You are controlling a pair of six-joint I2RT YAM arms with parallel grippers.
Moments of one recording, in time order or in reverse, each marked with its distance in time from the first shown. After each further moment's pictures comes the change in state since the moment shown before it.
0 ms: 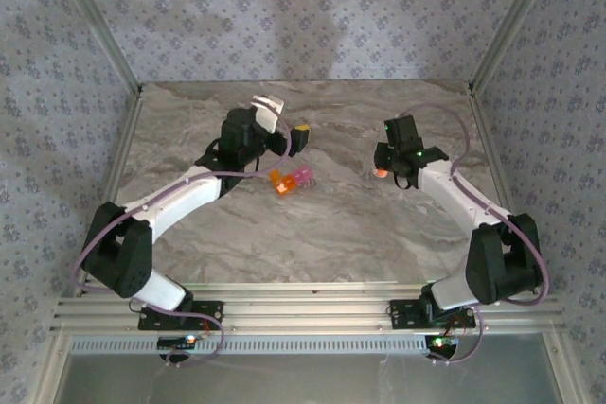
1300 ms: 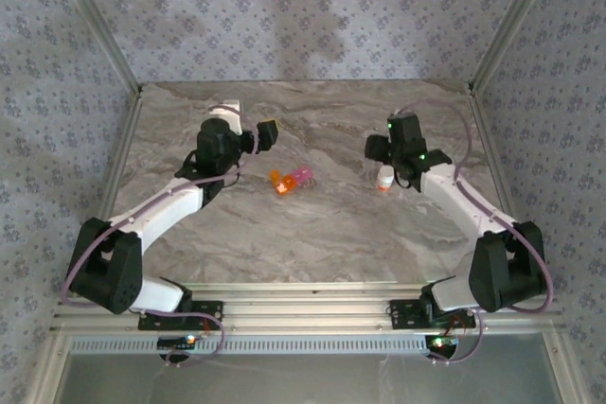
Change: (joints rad) left arm 0.143 -0.106 -0.171 0.069 -0.106 -0.302; right arm 0.003 -0.038 0.050 0.074 -0.045 -0.029
